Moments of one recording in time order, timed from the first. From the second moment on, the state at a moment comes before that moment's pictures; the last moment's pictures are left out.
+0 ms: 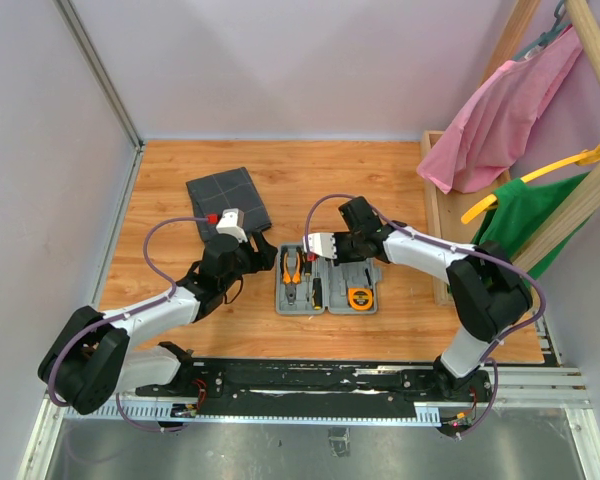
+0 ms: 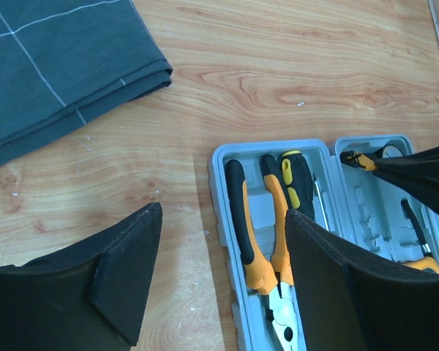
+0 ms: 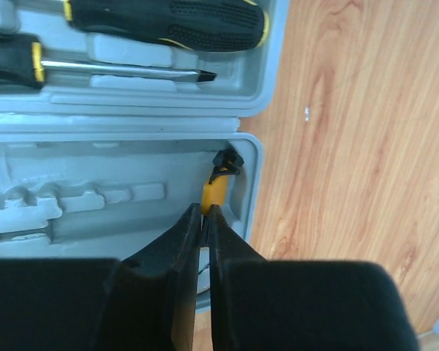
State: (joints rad) left arm -0.56 1.19 0.41 0.38 -0.19 -0.53; right arm 0.61 1.69 1.01 -0.31 -0.24 -1.15
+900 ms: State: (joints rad) left arm -0.56 1.19 0.41 0.38 -0.19 -0.53; right arm 0.61 1.74 1.03 -0.25 -0.25 -1.11
